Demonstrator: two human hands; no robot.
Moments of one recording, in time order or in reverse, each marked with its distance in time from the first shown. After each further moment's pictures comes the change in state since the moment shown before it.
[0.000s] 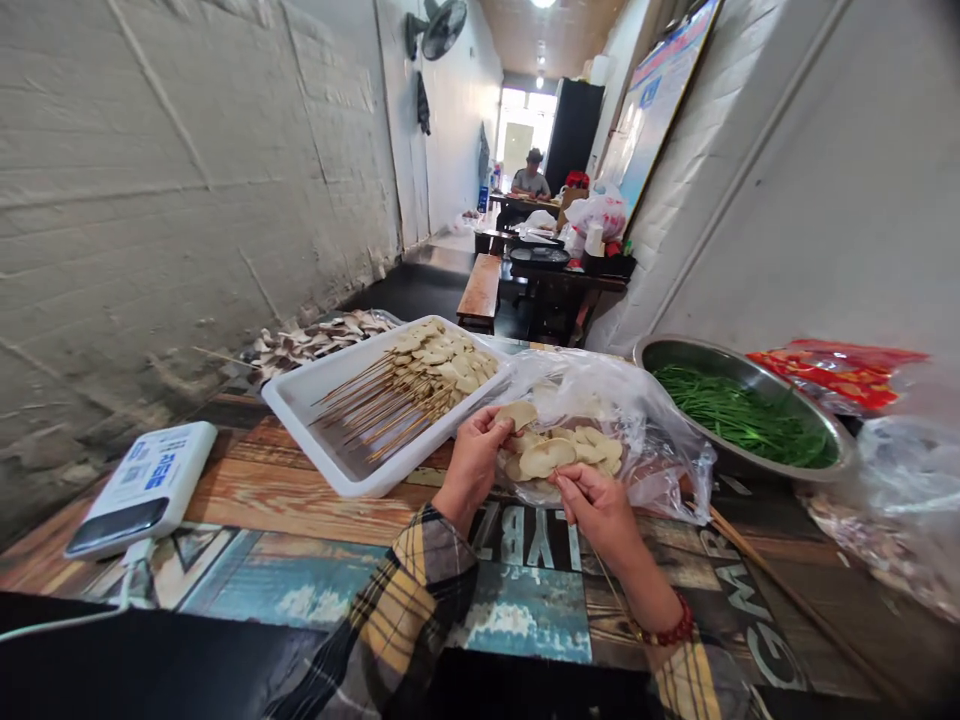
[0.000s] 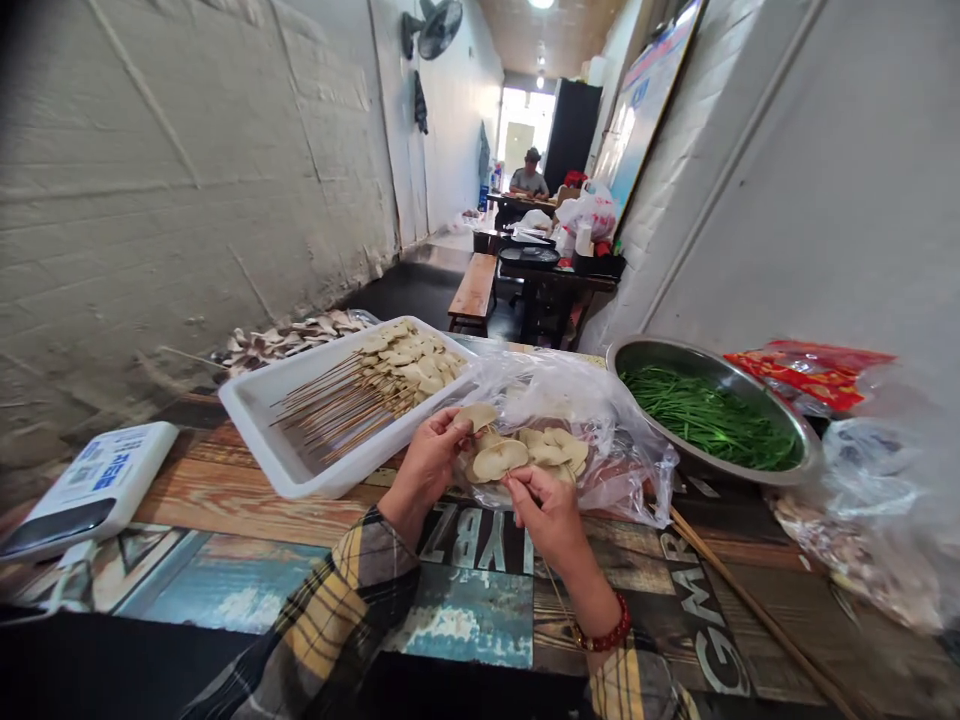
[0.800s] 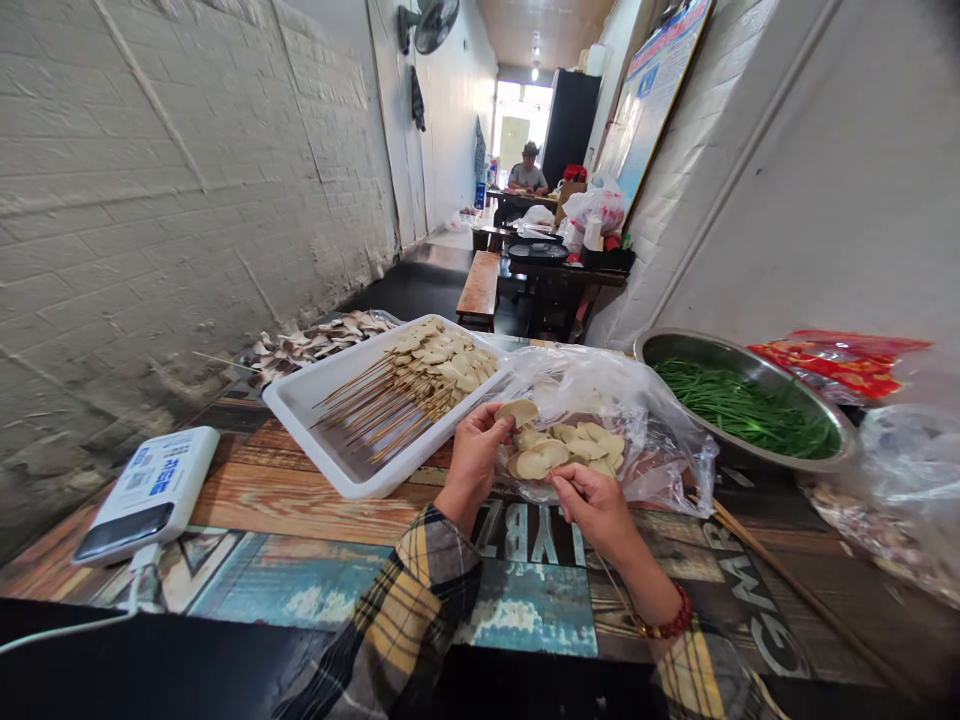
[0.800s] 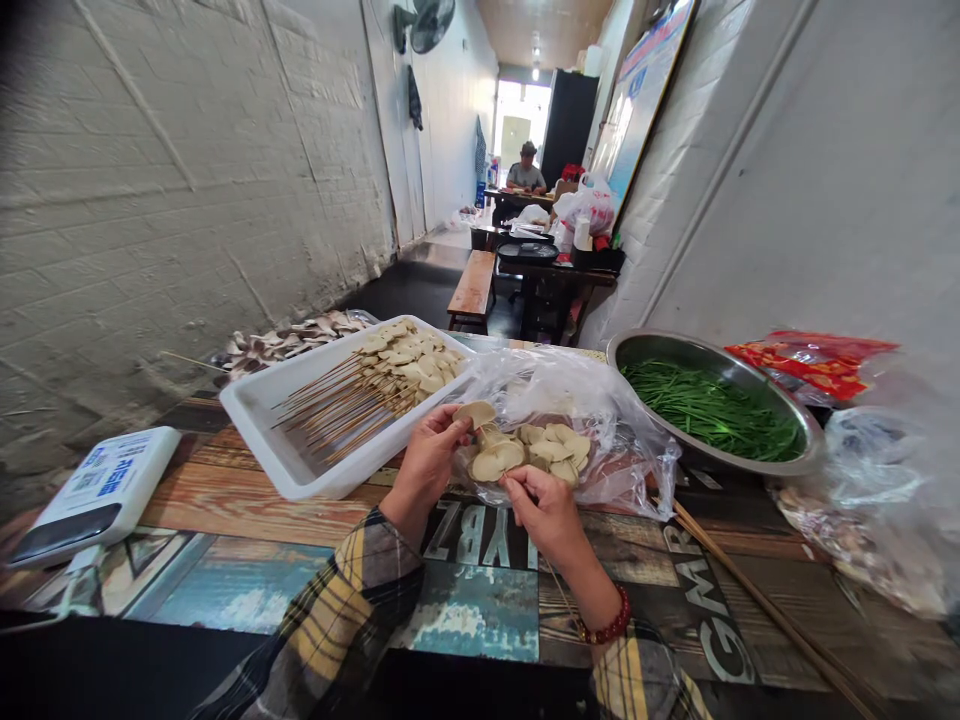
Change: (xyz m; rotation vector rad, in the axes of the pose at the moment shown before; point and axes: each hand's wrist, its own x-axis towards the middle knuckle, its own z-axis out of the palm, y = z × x) left_hand 0.000 0.000 -0.003 0.083 0.004 0.110; right_hand 0.001 0.000 0.003 -0.155 -0.031 0.004
